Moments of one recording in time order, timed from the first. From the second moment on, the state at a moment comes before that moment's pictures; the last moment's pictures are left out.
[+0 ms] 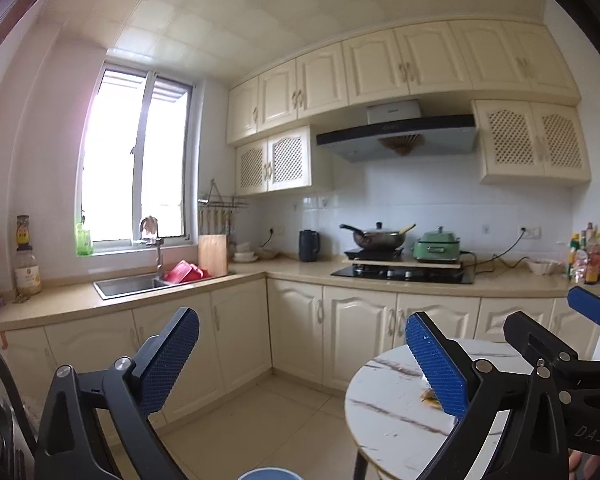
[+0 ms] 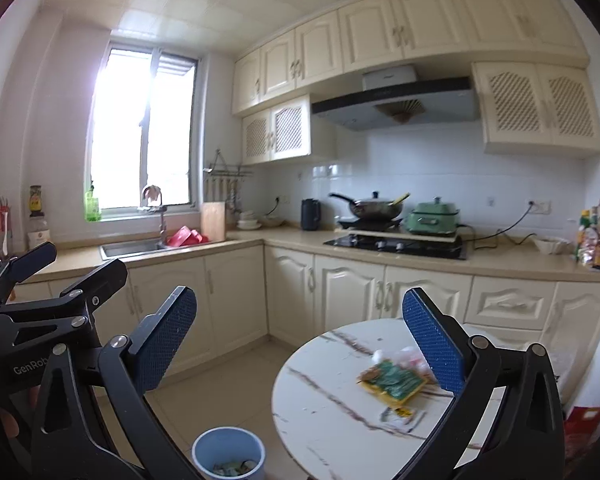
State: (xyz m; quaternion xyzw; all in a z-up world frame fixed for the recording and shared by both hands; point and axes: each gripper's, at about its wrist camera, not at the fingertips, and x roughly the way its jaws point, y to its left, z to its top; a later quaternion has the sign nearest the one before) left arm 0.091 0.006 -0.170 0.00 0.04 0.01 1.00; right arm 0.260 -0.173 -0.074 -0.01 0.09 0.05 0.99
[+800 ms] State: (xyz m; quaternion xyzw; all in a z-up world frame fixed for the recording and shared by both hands) left arm 0.288 -0.058 -0.192 0.03 0.20 -0.13 0.97; right arm 0.341 -0.342 -0.128 0.04 0.19 -0.08 0.98
